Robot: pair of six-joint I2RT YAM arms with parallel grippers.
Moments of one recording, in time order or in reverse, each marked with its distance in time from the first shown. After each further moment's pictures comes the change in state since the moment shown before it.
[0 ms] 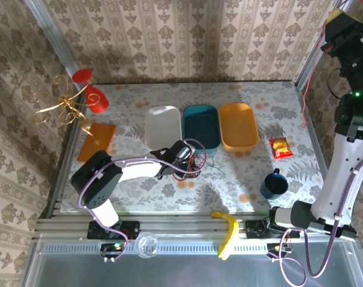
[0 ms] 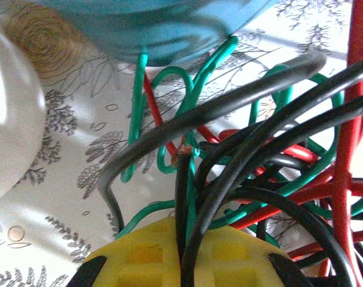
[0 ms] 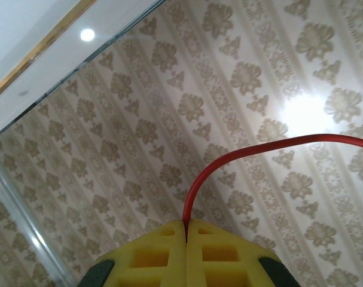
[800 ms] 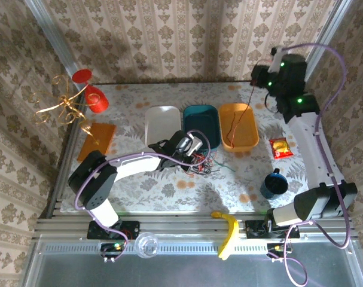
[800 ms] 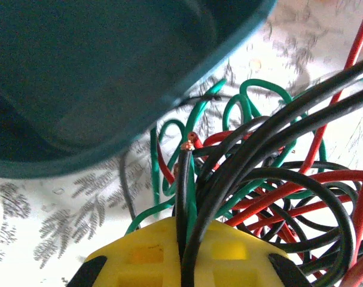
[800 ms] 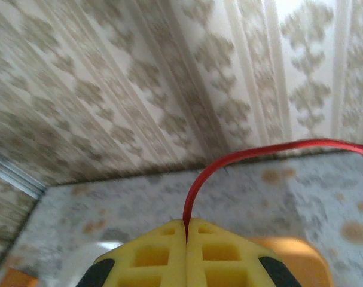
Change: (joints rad) left arm 0.037 -0.035 0.096 0.007 0.186 0.043; right arm 0.392 0.092 -0.533 -0.054 0.343 -0.295
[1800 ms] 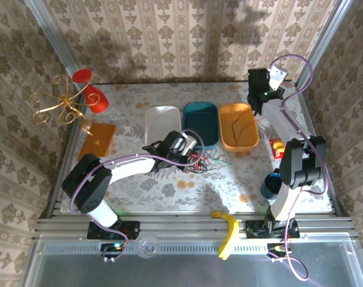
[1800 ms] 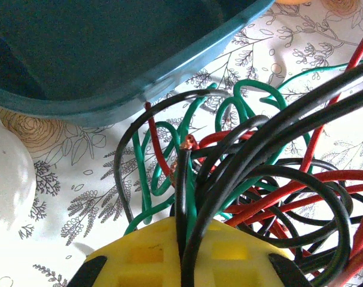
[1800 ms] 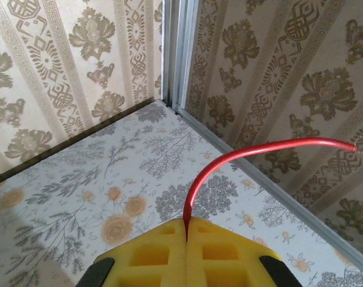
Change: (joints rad) left arm 0.032 -0.048 -0.068 0.033 0.005 -0.030; right arm 0.053 0.391 0.019 0.018 0.987 0.107
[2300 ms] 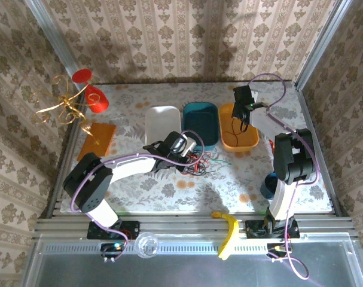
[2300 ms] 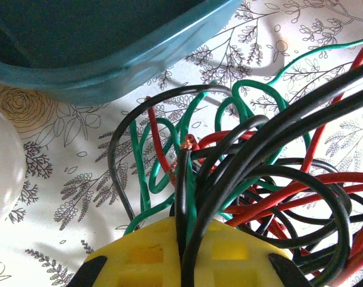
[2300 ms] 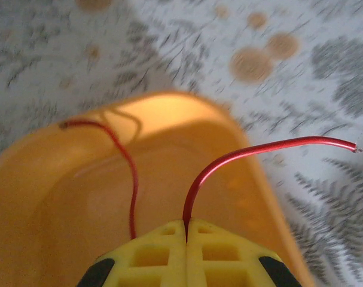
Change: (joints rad) left arm 0.001 0.010 0.008 -0.044 0.015 0.000; right arm 0.068 0.064 -0.176 0.000 -0.524 -0.010
